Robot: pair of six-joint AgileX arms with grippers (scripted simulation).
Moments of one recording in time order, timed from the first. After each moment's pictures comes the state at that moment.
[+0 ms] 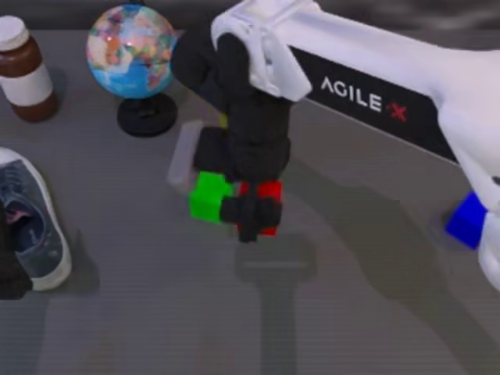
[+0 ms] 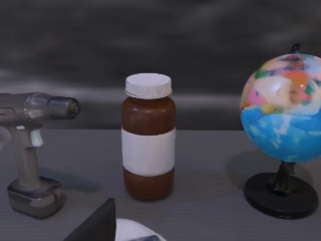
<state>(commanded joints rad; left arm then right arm) 0.00 0.00 0.00 0.00 0.00 0.00 0.77 2.36 2.14 -1.35 -0.01 -0.63</state>
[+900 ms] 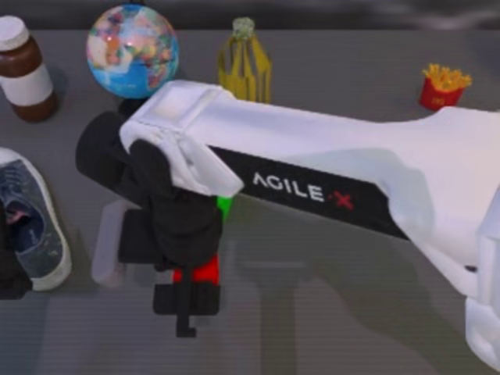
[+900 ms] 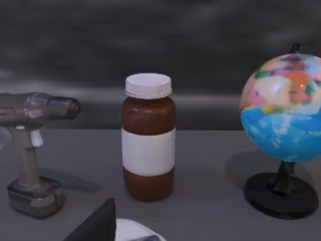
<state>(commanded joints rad) 0.00 0.00 0.00 0.00 0.00 0.00 1.00 2.34 2.02 -1.23 -0.01 -0.55</state>
